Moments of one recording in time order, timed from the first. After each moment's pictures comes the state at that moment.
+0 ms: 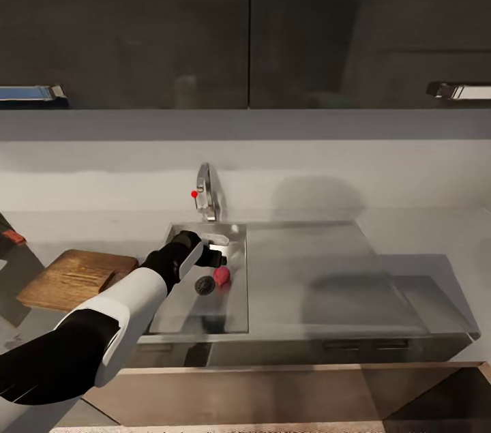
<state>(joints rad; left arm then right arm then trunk) -1.12 -0.13 -0.29 -0.36 0.22 0.72 0.01 0.17 -0.07 0.07 -0.79 -0.10 -0.30 0.01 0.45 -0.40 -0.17</state>
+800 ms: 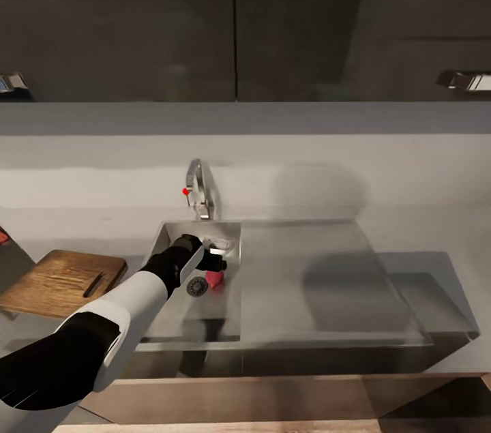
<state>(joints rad) -1.10 -0.13 -0.32 -0.36 0.22 0.72 0.01 0.17 -0.07 0.07 -0.79 -0.10 -0.30 0.01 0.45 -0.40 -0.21</state>
